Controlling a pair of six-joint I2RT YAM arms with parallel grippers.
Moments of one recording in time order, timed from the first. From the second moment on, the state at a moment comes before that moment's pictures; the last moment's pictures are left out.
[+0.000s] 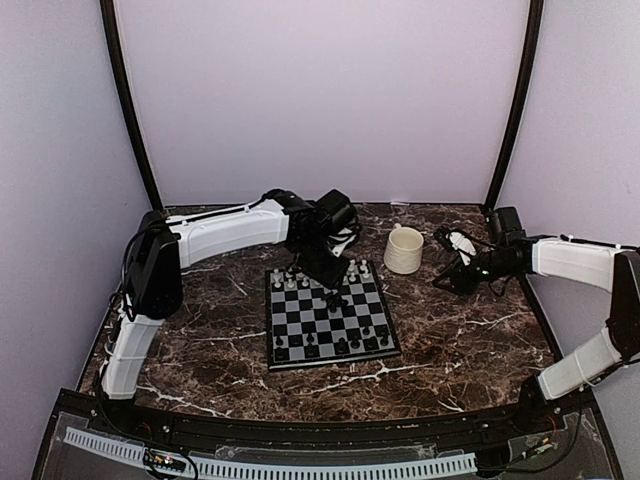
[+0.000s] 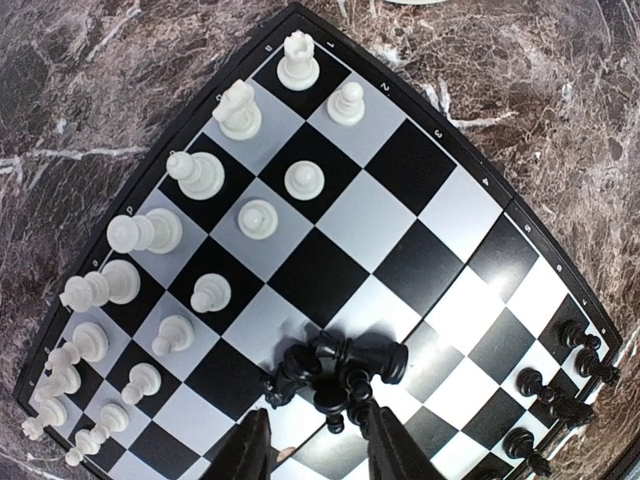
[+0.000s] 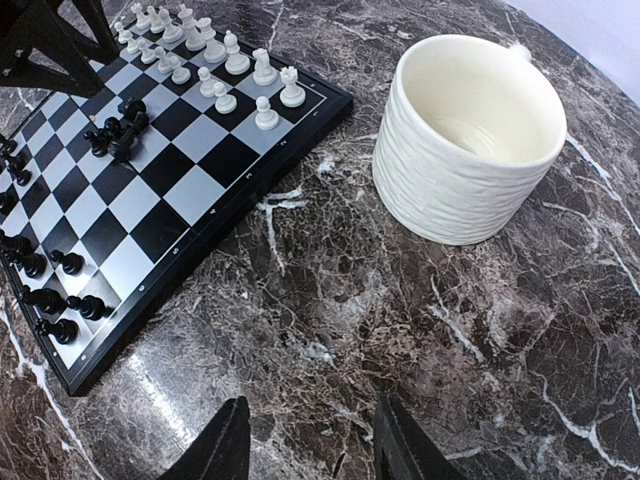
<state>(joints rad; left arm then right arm) -0.88 2.29 2.08 -0.97 -0.02 -0.18 0.18 1.39 0.80 -0.35 -0.52 -0.50</state>
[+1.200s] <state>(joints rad) -0.88 2.33 2.05 -0.99 0.09 -0.19 0.18 1.39 0.80 -0.35 -0.52 -0.50</state>
